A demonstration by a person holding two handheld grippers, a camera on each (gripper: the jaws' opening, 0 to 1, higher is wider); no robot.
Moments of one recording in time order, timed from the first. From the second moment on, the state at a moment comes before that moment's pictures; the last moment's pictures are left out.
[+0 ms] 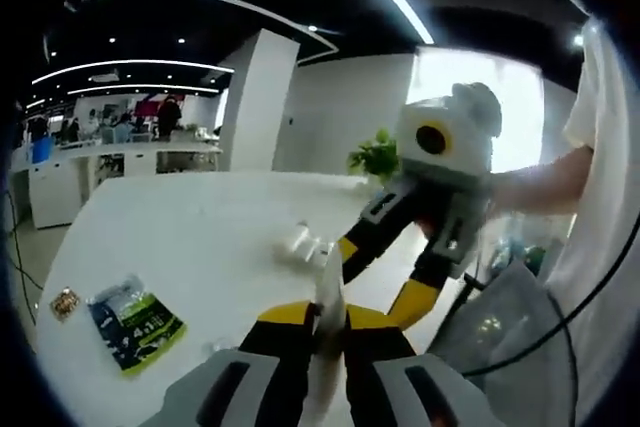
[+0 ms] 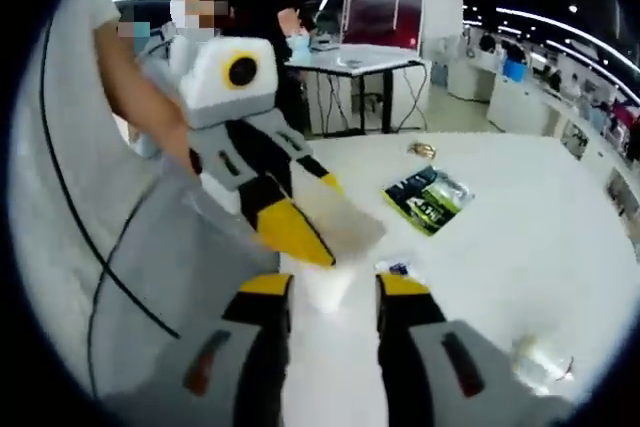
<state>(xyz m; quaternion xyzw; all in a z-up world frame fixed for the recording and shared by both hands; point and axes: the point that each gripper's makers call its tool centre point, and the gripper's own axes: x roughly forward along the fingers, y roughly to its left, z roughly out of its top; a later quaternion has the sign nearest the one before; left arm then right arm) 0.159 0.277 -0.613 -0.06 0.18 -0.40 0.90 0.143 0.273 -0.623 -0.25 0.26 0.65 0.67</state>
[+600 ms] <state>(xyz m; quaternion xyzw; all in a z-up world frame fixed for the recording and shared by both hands) 0.145 0.275 -0.616 -0.02 0.19 -0.44 0.88 0.149 0.302 -0.582 -0.28 0.21 0.68 0.64</state>
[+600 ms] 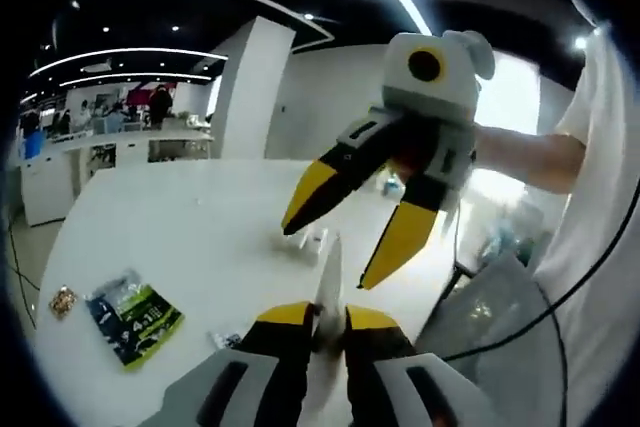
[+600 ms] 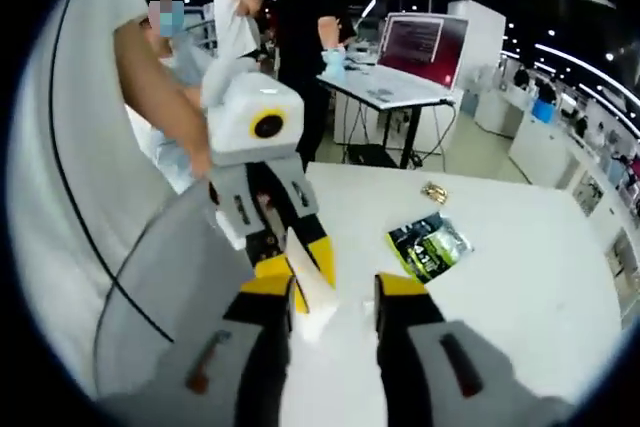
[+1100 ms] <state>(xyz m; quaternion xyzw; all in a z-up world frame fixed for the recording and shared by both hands) 0.136 0.273 -0.634 0.05 0.20 -0.43 0.88 0.119 0.299 -0.602 -0.34 0.25 0.70 0.58</state>
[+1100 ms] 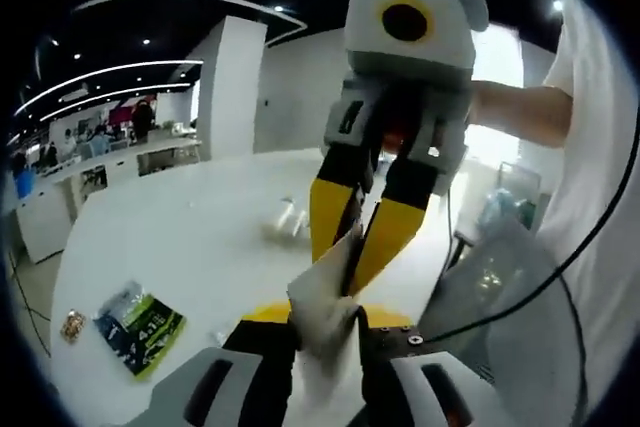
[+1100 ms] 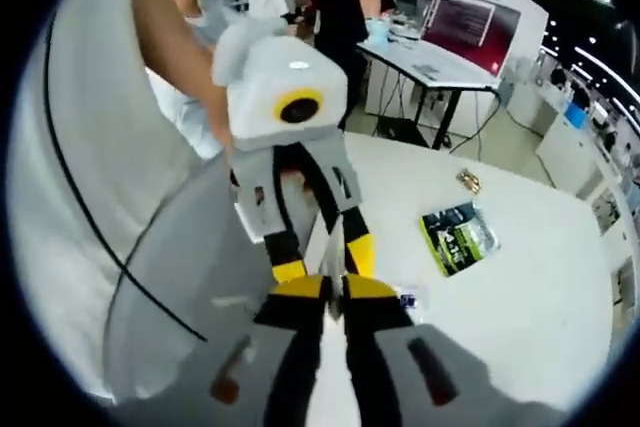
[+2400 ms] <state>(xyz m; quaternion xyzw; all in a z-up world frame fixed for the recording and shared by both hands) 0.164 0.298 -0.636 0.05 0.20 -0.35 0.91 0.149 0.315 -0.602 -0.36 0.27 0.68 0.58</state>
